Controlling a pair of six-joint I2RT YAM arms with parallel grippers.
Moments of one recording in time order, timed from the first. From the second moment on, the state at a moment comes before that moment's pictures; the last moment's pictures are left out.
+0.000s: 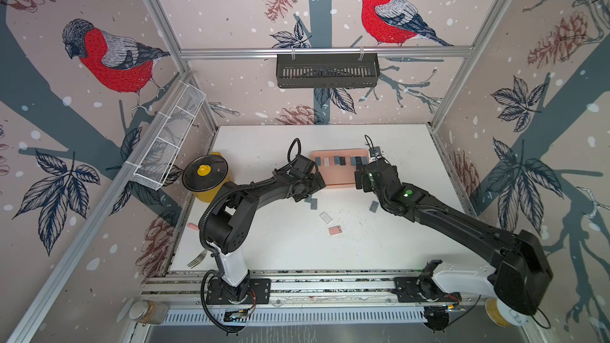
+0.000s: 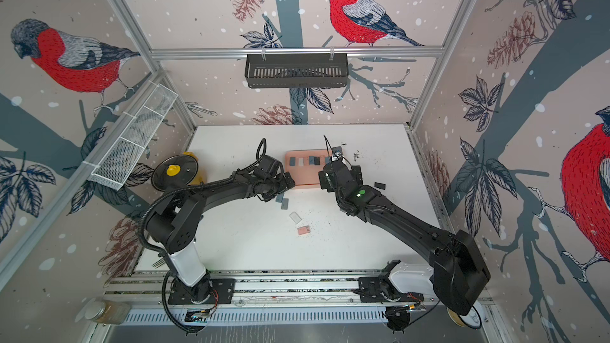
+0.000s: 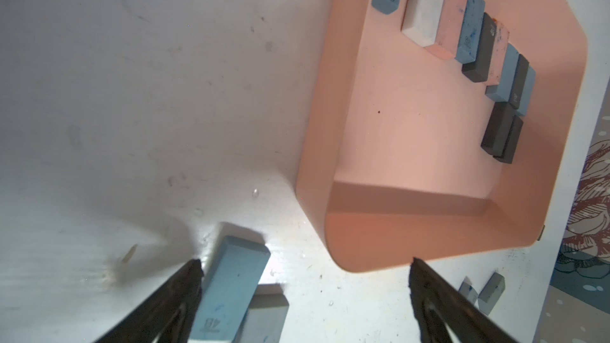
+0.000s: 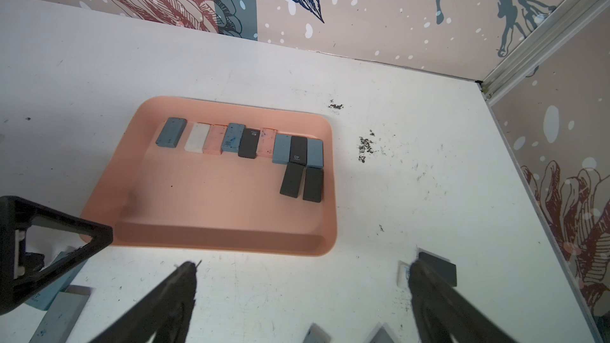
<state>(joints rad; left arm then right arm) -0.58 1.80 1.09 -0.29 0.09 -0.93 0.71 1.27 0.89 -0.26 0.53 0.24</state>
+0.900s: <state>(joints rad) -0.64 1.83 1.17 -0.50 -0.16 -0.70 0.70 1.29 0.89 -0.26 0.48 0.24</state>
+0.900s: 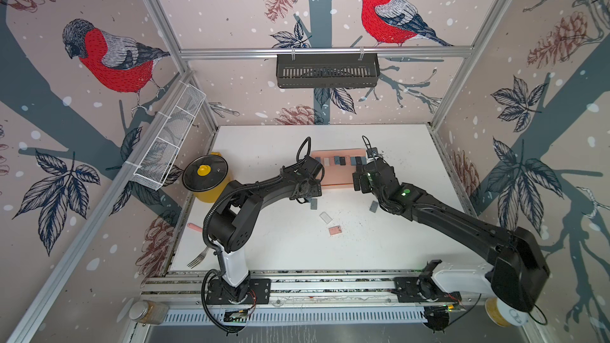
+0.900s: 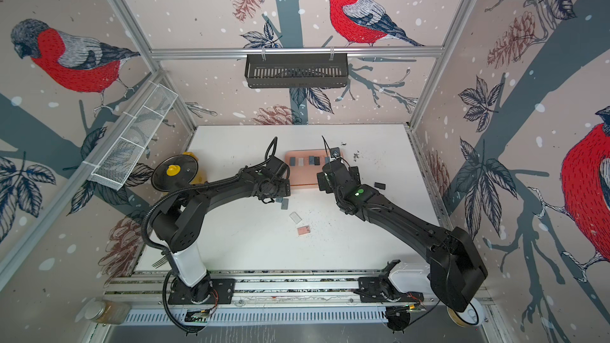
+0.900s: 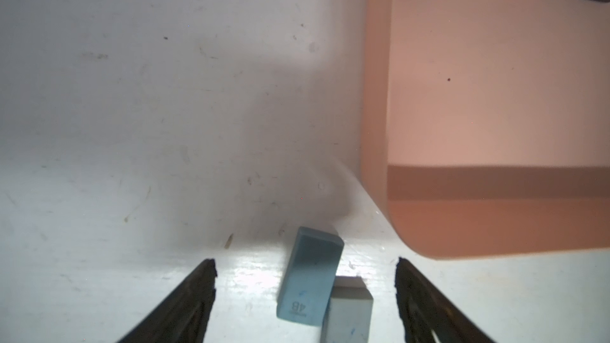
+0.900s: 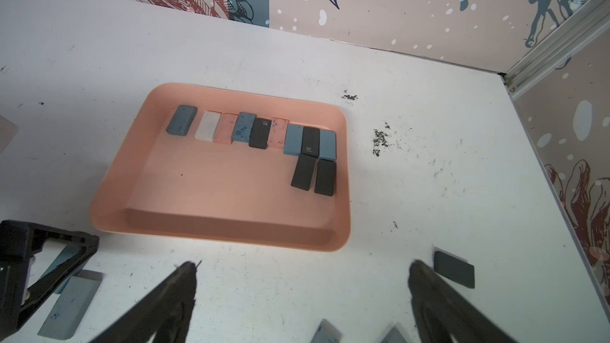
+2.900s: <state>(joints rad) -0.66 1.84 1.12 -0.55 -0.19 -0.60 0.69 1.27 0.87 -0.26 0.48 0.26</state>
